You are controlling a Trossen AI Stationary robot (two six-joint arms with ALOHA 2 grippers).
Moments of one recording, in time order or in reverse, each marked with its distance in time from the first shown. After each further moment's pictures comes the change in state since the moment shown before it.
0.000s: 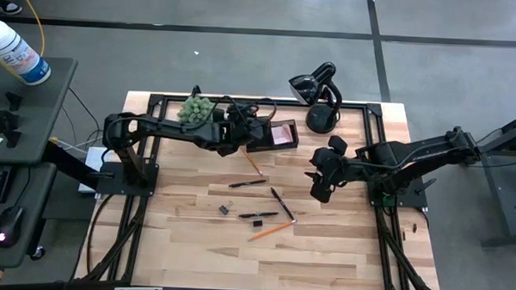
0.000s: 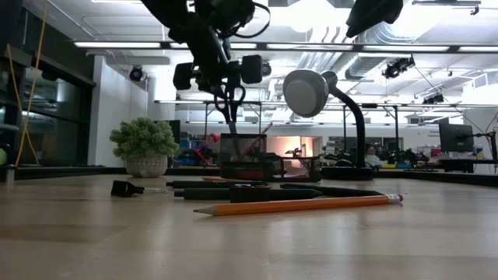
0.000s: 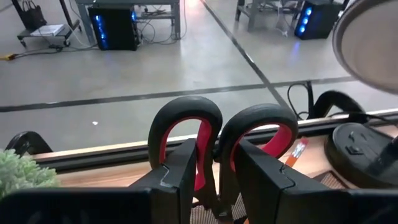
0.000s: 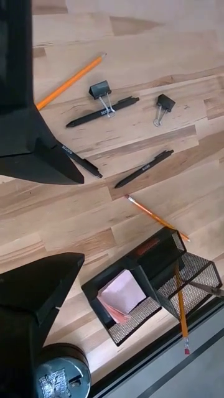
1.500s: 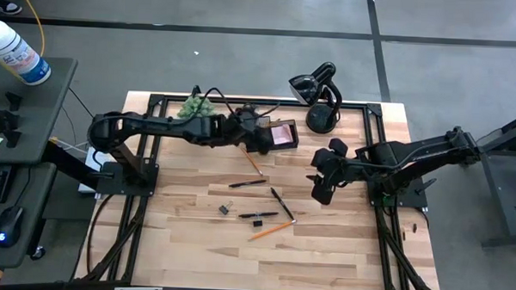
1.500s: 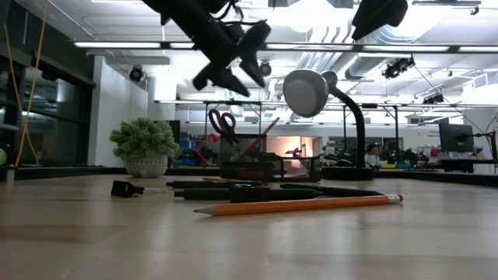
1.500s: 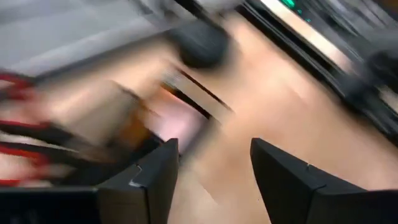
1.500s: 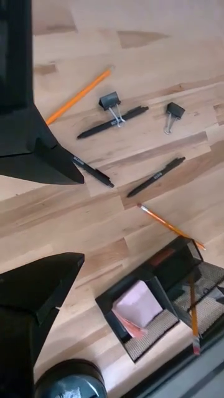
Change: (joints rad) left arm 0.006 -0.112 0.000 -0.031 0.771 0.163; right arm 0.000 0.000 0.000 -0.027 -0.063 0.052
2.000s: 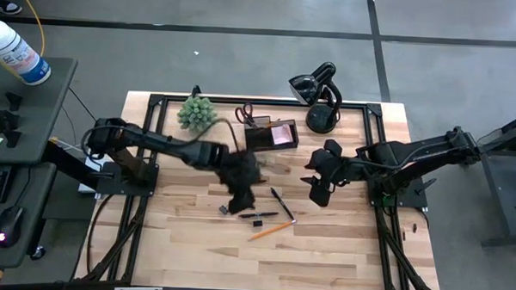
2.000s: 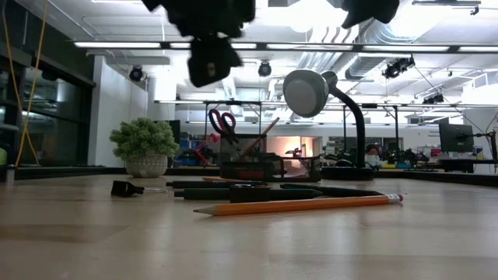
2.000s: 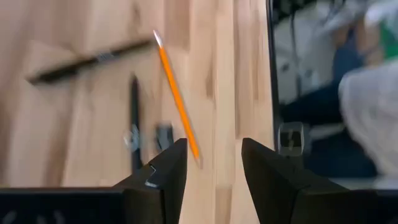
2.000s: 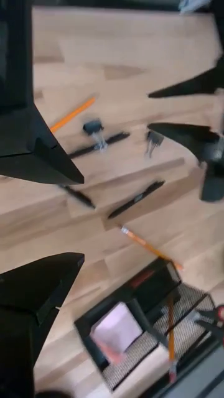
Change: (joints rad) left arm -0.261 0.010 0.000 -0.201 0.690 0.167; right arm 0.000 0.002 0.000 0.117 -0.043 -0.033
